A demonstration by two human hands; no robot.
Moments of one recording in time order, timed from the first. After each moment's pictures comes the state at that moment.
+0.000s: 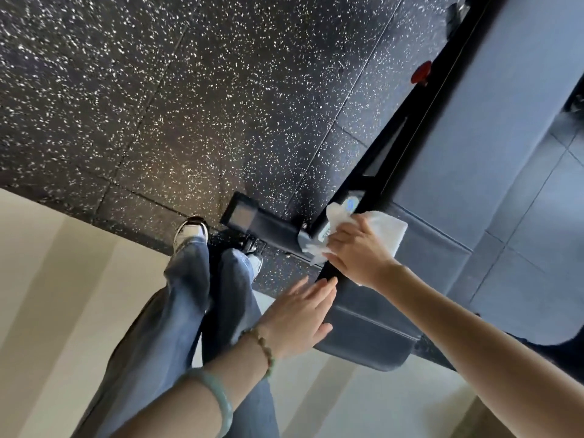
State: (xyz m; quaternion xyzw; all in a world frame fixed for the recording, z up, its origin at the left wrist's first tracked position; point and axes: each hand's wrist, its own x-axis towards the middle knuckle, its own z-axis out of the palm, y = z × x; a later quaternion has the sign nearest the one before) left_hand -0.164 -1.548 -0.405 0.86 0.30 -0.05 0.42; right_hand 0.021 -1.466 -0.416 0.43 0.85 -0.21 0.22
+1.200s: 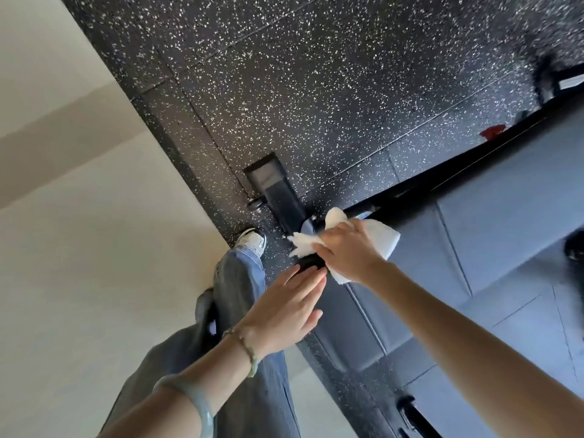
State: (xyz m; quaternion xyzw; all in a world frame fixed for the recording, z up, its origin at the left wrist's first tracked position) left_hand -0.126 -1.673 -0.401 0.75 0.57 0.07 0.33; right_hand -0.024 -1.513 -0.410 0.29 0.86 -0.21 0.38
